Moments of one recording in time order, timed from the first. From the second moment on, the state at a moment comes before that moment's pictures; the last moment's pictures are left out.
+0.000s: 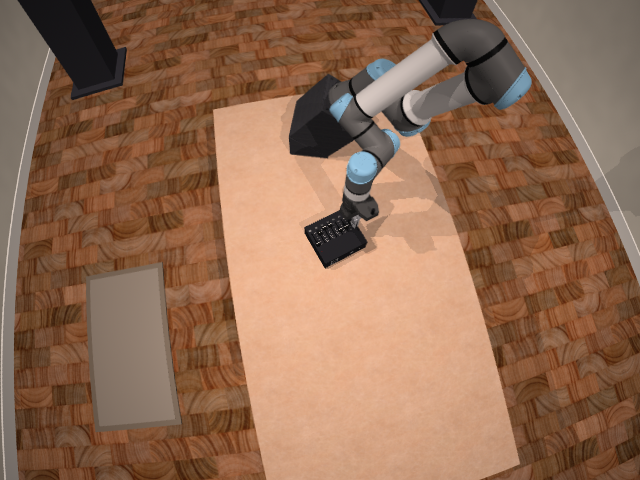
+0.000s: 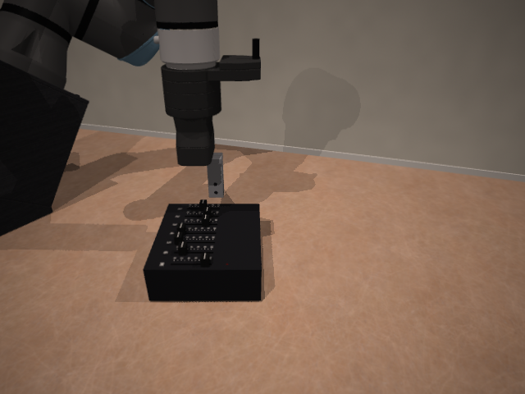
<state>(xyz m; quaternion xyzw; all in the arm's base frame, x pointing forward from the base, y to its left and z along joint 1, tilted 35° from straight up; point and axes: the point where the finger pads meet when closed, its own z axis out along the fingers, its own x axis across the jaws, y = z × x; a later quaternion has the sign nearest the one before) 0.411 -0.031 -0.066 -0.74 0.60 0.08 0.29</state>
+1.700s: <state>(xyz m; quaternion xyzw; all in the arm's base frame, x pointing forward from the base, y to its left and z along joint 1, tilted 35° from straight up) 0.408 -0.051 -0.052 -0.69 0.65 0.10 0.28</state>
